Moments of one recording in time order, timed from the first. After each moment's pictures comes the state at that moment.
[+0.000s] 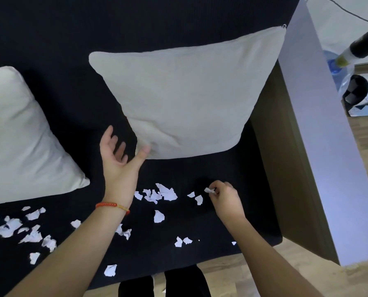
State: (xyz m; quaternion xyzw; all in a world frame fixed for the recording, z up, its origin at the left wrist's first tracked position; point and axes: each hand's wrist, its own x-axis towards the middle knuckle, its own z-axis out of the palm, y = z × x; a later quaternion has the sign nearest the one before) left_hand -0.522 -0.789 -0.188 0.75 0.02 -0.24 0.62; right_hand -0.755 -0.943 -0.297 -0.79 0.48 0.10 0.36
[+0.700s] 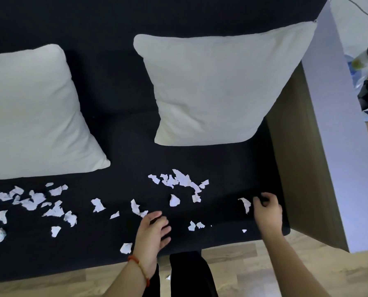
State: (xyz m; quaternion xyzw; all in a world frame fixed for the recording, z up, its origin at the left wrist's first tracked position) left_hand -0.660 -0.670 -0.213 0.66 0.33 -0.46 0.49; right_hand -0.832 -0.933 -0.280 -0.60 0.71 0.03 0.36
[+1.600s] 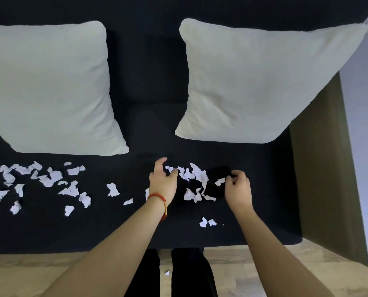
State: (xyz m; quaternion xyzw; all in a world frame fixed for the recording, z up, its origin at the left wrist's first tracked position) left_hand -0.575 -0.705 -0.268 0.81 0.14 -0.36 0.43; right_hand -0.711 -0.875 -0.281 -0.69 0.58 0.05 0.43
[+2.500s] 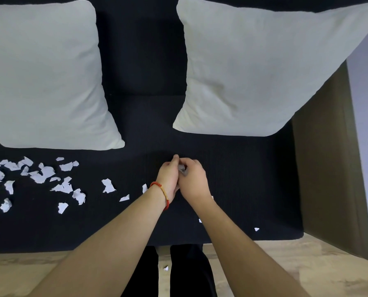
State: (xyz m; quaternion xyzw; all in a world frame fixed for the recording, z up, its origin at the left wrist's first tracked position) left_hand -0.573 -0.731 -0.278 0.61 0.32 -0.48 0.54; right_hand -0.634 -0.791 -0.266 -0.74 0.41 0.10 0.52
